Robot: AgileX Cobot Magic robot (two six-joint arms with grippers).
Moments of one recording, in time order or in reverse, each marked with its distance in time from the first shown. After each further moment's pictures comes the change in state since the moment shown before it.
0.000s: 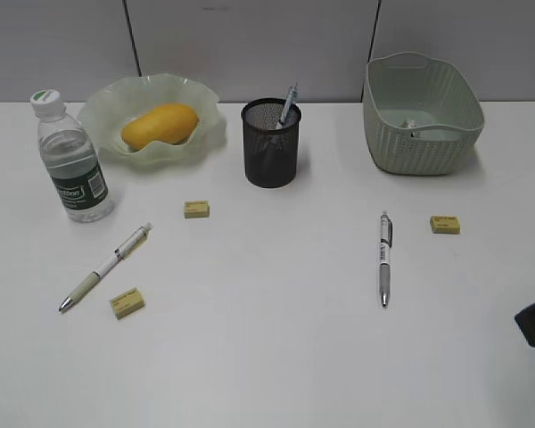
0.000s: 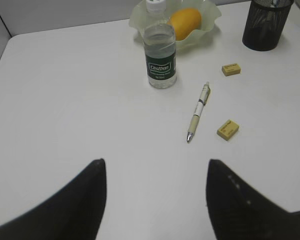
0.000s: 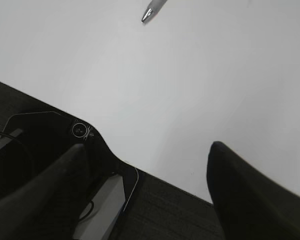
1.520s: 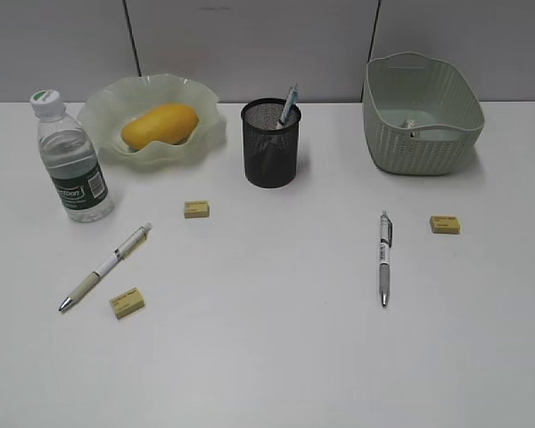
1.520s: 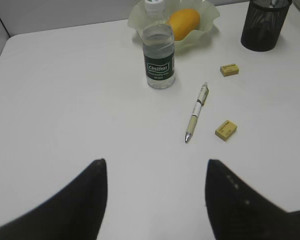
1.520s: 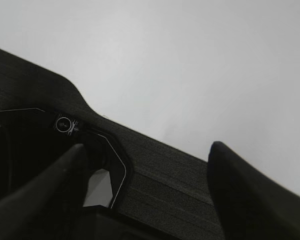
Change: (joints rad) left arm 0.000 0.000 0.000 -0.005 0.000 0.000; right arm 0.000 -0.370 0.192 -0.055 0.108 0.029
